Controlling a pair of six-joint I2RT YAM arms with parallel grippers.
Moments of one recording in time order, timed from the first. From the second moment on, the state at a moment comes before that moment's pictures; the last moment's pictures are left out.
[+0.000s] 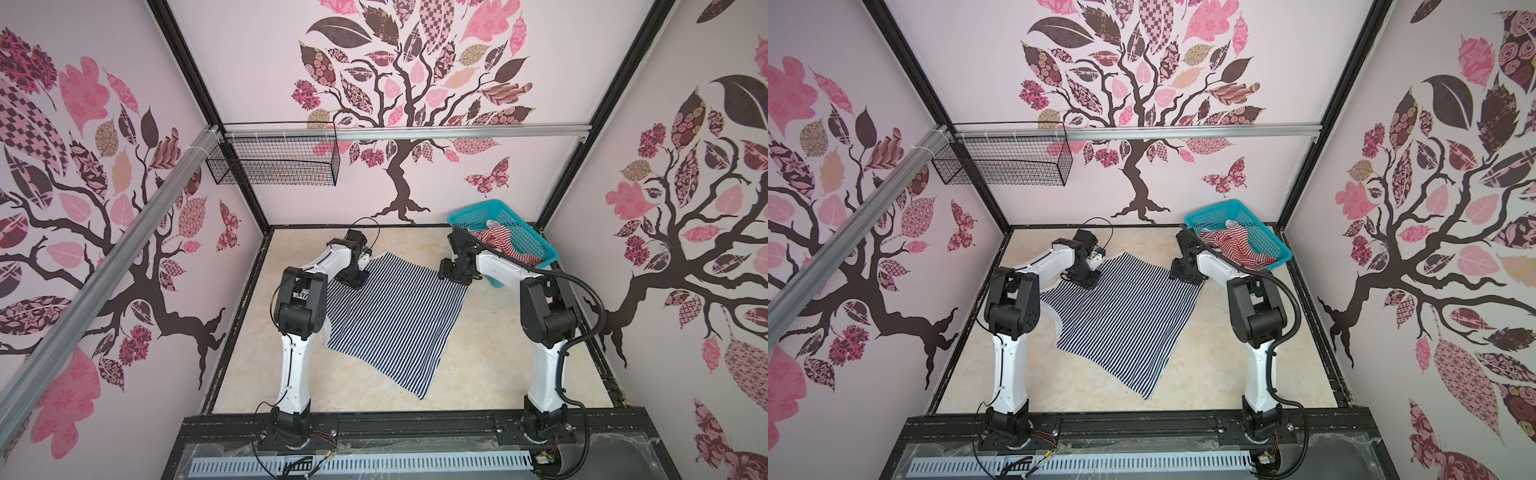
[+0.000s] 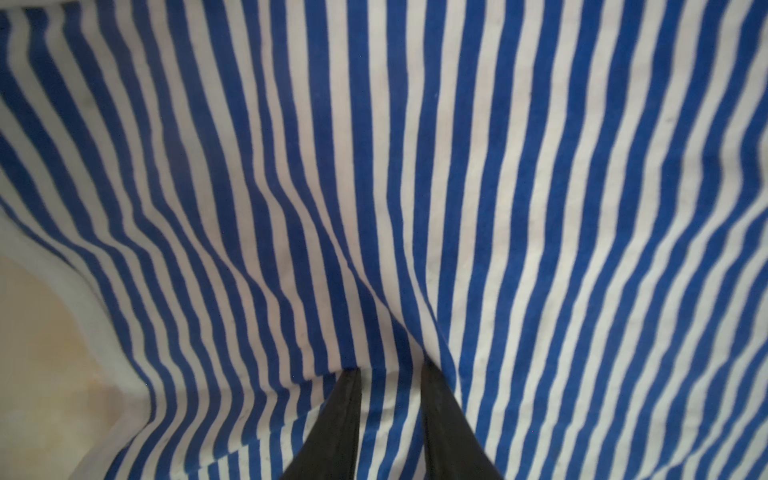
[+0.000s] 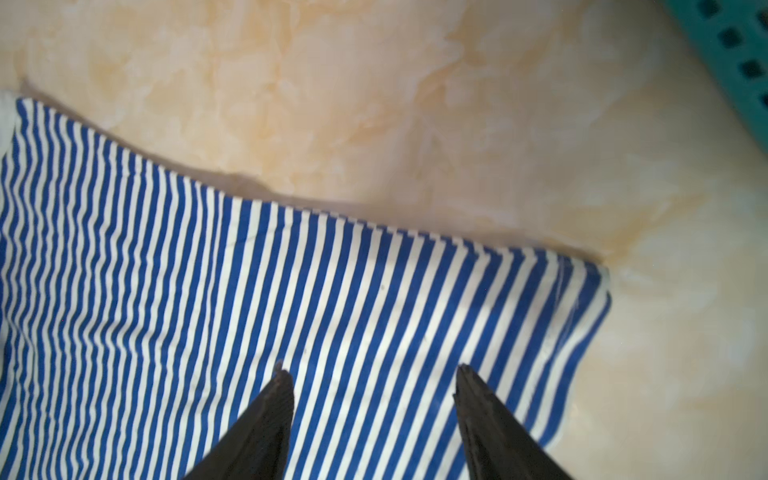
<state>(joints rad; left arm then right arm) -0.25 2.22 1.75 -0.89 -0.03 0.21 0.36 1.99 1.49 -0.62 -0.03 0.54</state>
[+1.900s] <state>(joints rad) -0.29 1.55 1.10 -0.67 -0.02 0.32 0.52 1.29 0.81 -0.46 -0.15 0.64</state>
